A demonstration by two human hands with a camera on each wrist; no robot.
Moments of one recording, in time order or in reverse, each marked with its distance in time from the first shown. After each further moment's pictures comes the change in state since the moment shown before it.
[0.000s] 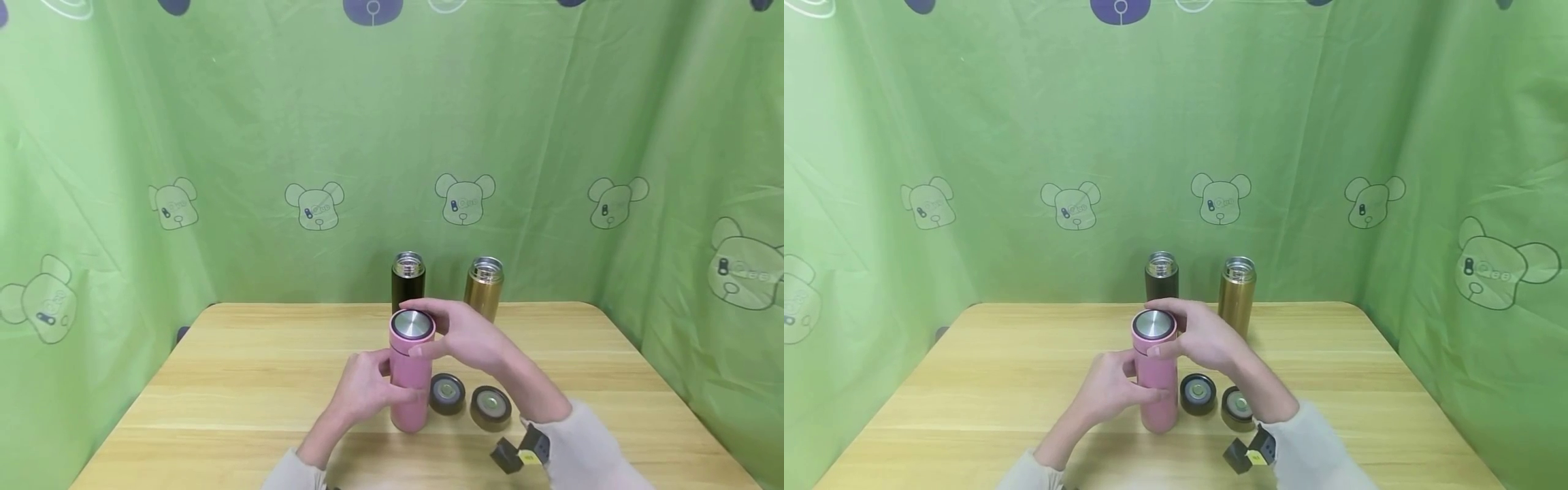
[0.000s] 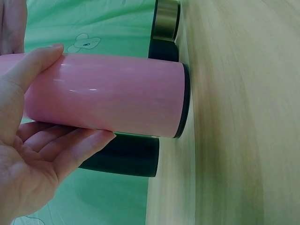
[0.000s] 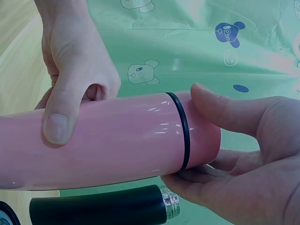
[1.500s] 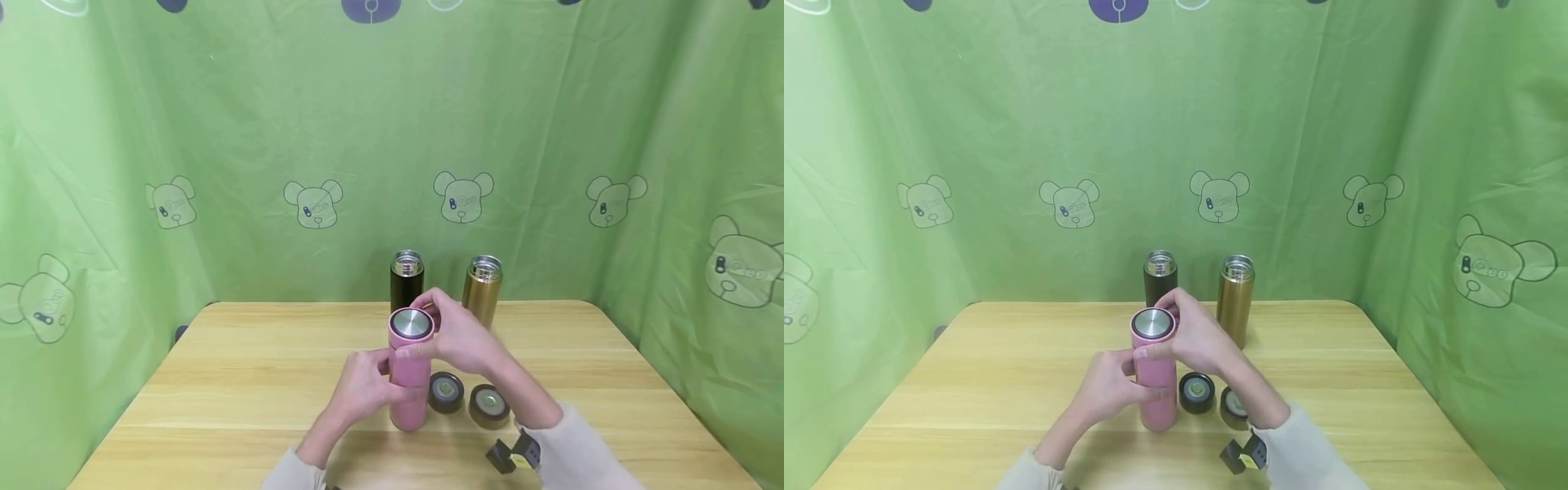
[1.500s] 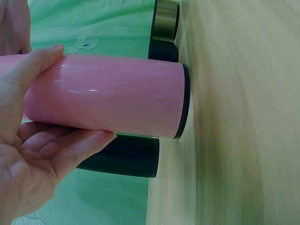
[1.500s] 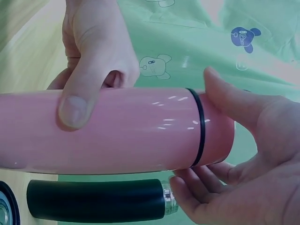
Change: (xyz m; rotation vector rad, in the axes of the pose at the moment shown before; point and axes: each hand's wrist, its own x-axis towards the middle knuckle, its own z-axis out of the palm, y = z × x) left_hand 0.000 0.000 0.001 0.040 0.036 0.042; right_hand 0.000 -0.002 0.012 -0.155 0.169 0.059
